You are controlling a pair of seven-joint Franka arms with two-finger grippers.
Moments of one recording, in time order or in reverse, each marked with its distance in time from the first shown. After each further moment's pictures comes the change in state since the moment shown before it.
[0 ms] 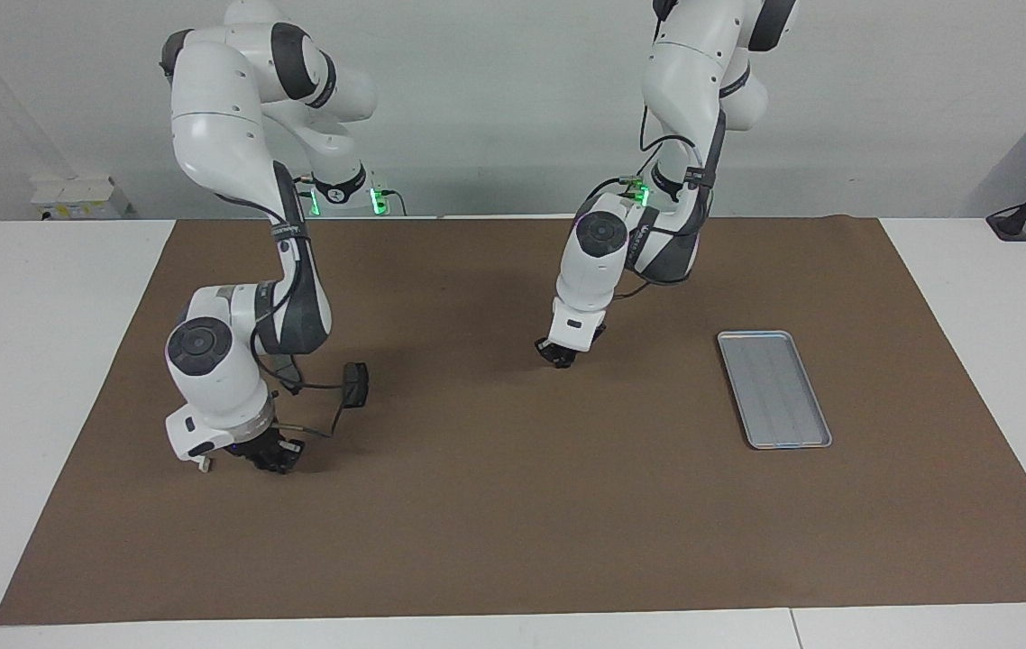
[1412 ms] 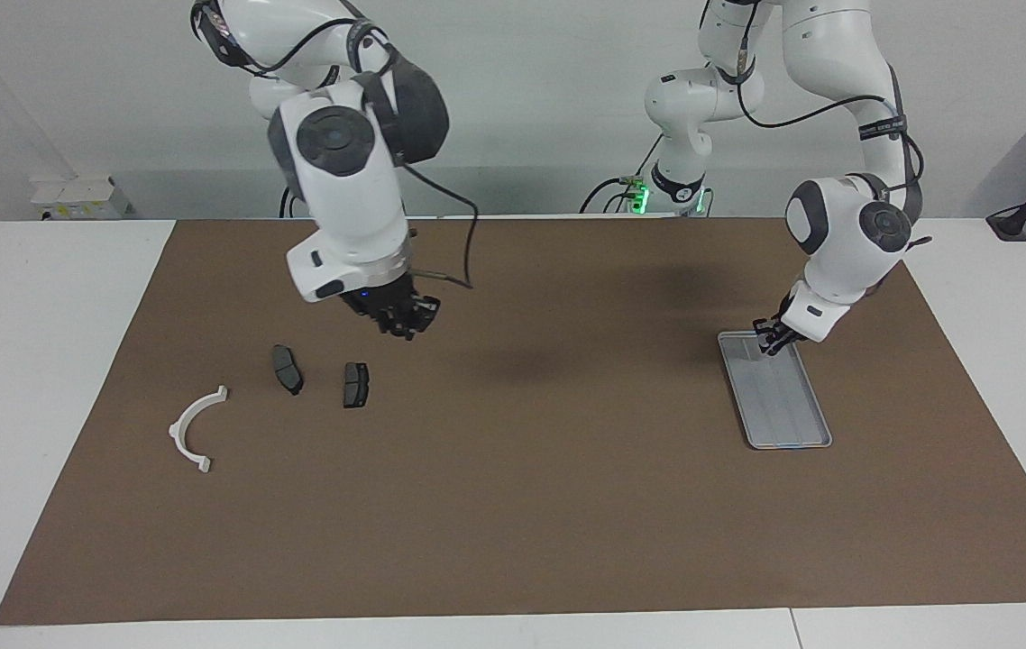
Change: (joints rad) left arm 0.614 -0.229 0.024 -0.213 0.054 -0.106 0.948; right arm 0.194 -0.208 0.308 0.269 0.079 -0.572 0.620
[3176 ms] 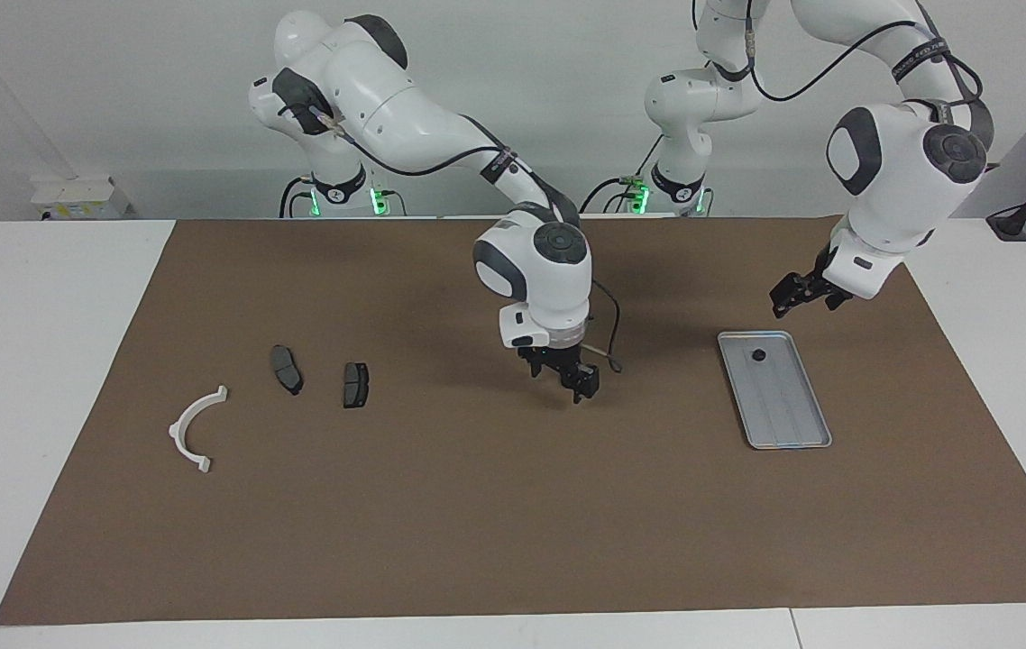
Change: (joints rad) left arm -0.046 -0.078 -0.021 0.297 -0.010 -0.382 -0.147; right arm 0.212 0.304 -0.019 -0.083 -0.205 0.492 0.504
